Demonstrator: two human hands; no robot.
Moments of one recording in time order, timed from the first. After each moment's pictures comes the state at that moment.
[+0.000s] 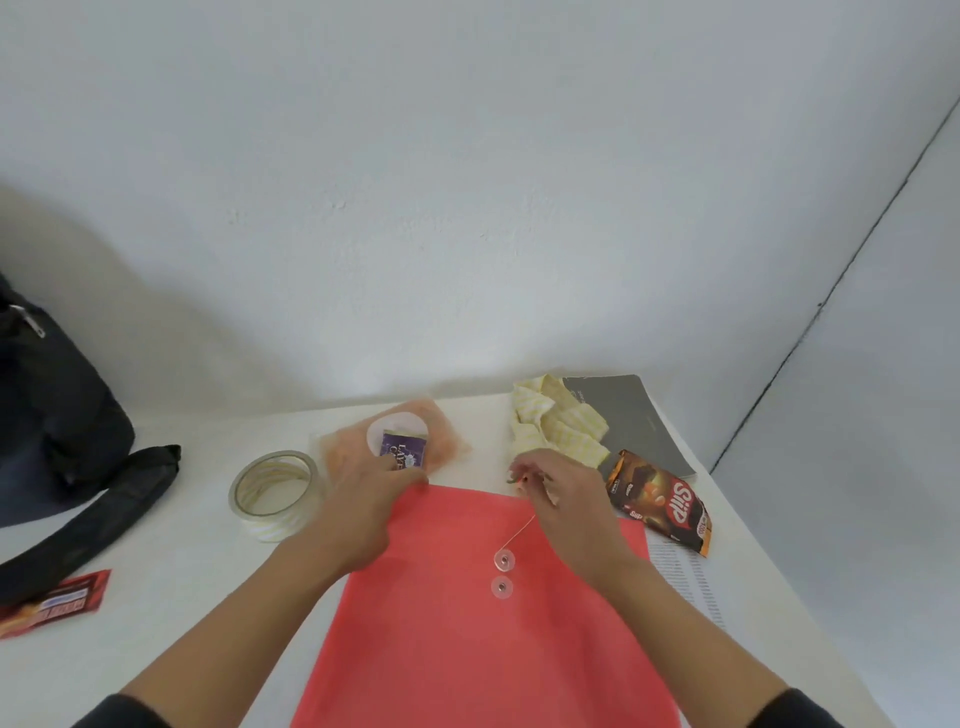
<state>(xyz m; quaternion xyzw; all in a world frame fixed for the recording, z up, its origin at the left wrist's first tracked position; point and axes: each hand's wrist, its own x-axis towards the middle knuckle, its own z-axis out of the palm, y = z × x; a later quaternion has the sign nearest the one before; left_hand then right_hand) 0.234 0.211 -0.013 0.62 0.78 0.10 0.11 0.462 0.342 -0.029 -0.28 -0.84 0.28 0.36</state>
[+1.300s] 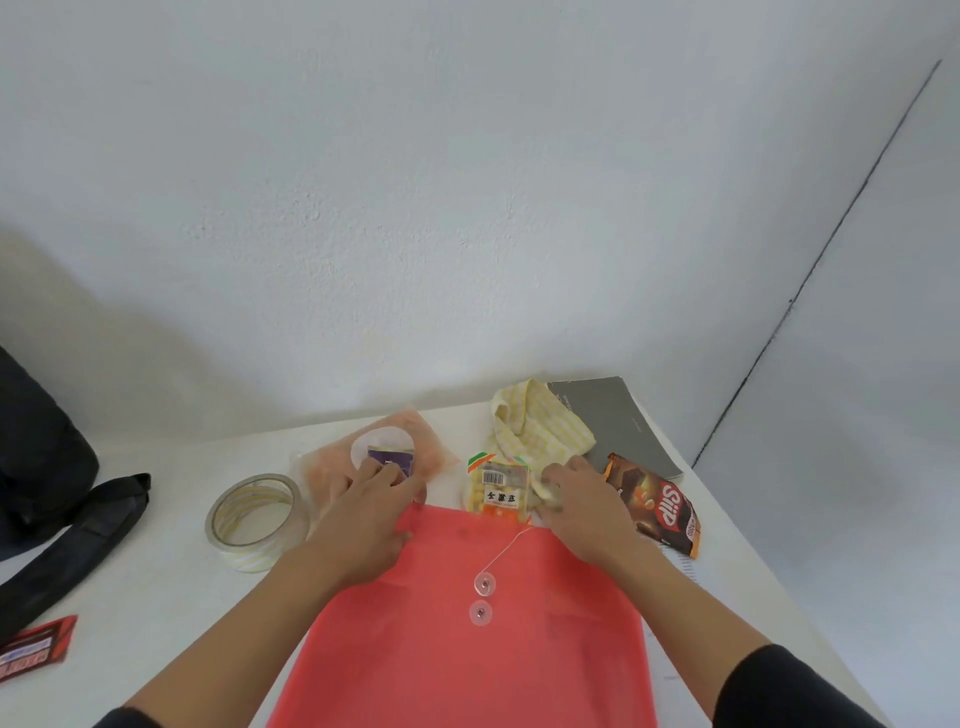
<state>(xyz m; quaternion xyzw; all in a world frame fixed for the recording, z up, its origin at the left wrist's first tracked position) 0.235 0.230 -0.018 0.64 0.76 0.05 0.06 0.471 0.382 -0.043 -0.47 -0.86 0.17 0.07</state>
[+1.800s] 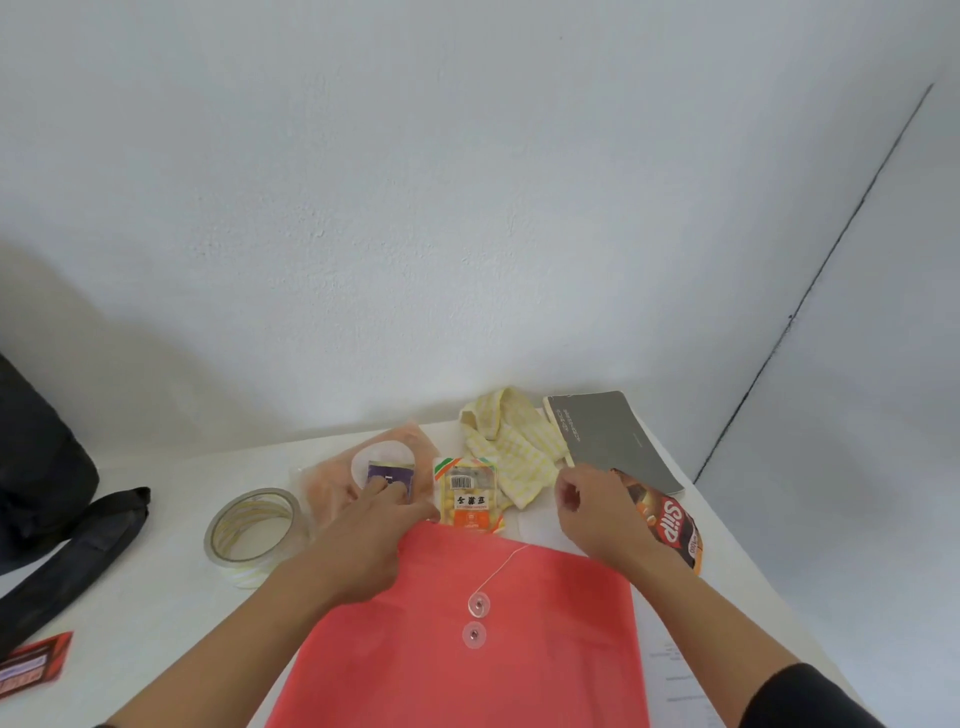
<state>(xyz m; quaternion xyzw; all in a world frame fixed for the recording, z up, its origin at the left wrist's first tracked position) 0.234 0.231 -0.014 0.67 0.74 0.03 0.09 0.481 0.395 -0.030 -0.43 -0.86 0.22 0.18</state>
